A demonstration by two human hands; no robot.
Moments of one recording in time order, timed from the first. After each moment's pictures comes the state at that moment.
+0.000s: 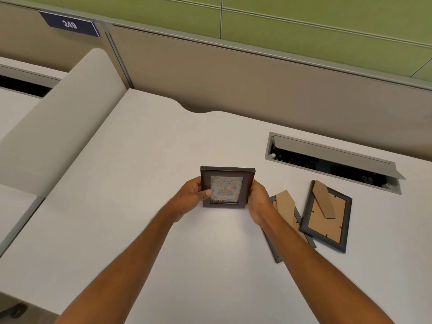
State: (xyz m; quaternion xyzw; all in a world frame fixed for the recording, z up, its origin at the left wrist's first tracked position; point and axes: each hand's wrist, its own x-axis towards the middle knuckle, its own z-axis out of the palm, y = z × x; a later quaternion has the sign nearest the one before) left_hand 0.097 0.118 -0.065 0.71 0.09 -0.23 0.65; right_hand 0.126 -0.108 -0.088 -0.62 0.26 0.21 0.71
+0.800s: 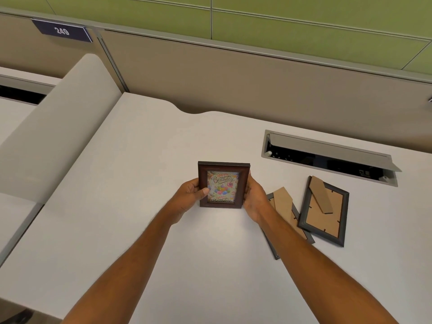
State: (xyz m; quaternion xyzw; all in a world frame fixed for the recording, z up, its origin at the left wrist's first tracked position) left_hand 0.099 0.120 -0.082 0.68 0.11 -0.23 0.69; right_hand 0.125 -0.109 -0.093 -0.54 0.28 0.22 0.76
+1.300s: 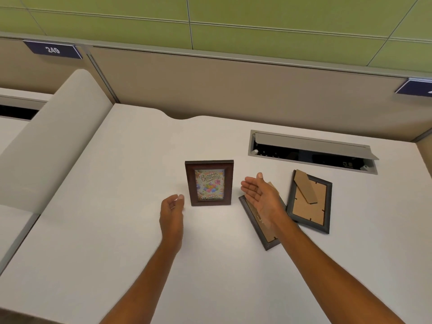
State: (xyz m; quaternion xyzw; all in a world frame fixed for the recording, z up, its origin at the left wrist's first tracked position) left_hand 0.024 0.087 -0.090 0.66 0.37 0.02 0.65; right_hand 0.082 -0.184 -0.075 -0.58 0.23 0.15 0.77
